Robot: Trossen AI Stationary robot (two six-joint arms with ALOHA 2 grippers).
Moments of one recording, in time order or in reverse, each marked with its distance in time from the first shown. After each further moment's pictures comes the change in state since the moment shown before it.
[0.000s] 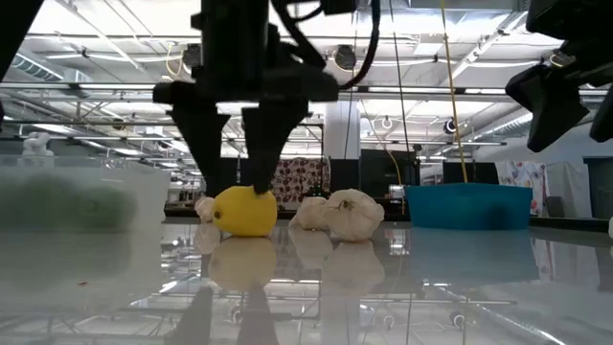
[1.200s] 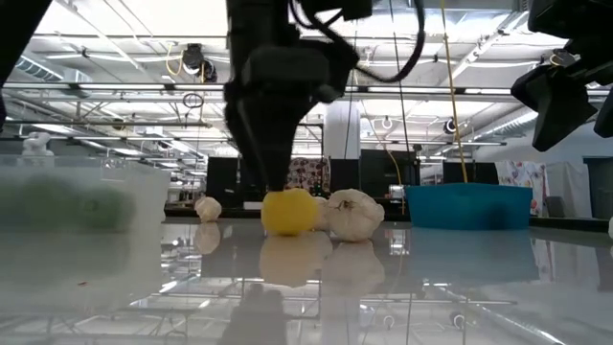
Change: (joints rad) left arm 0.074 -0.010 0.014 0.114 0.075 0.716; right arm 0.010 0.000 0.000 0.008 0.004 0.070
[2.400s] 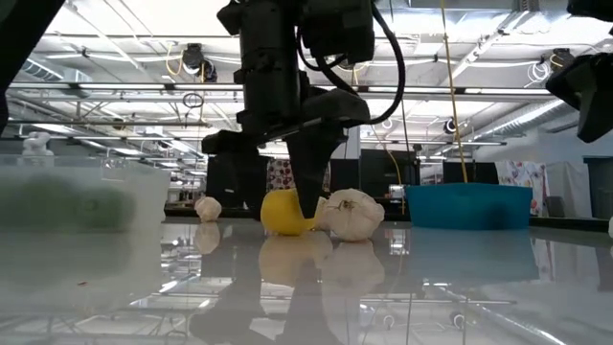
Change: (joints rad) left arm 0.073 0.010 -0.103 0.172 0.116 -0.470; right arm 0.155 -0.001 0.000 0.002 0.082 0.216
